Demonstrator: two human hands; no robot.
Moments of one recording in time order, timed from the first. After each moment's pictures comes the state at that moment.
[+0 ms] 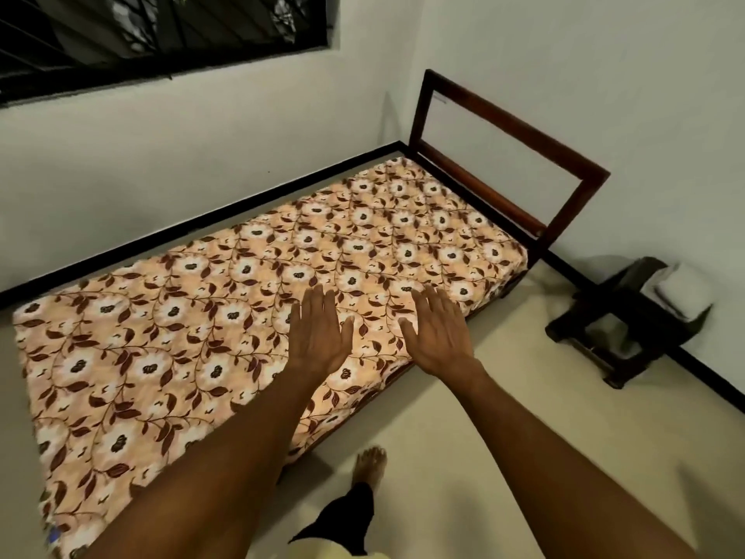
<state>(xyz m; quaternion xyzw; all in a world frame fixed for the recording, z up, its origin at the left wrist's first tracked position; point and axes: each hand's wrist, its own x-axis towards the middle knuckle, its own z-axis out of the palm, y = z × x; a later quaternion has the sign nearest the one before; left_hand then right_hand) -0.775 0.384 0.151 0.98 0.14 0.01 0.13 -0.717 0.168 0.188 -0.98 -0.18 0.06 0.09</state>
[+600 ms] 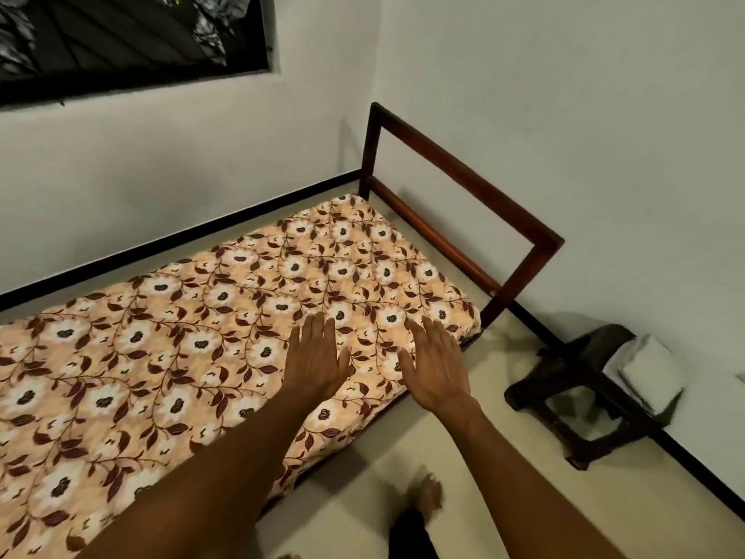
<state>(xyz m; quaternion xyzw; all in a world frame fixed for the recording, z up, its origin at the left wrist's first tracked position) -0.433 0.211 0.126 0.99 0.11 -0.03 0.12 -0.386 -0.011 0.169 -0.98 -0.17 0.07 0.09</state>
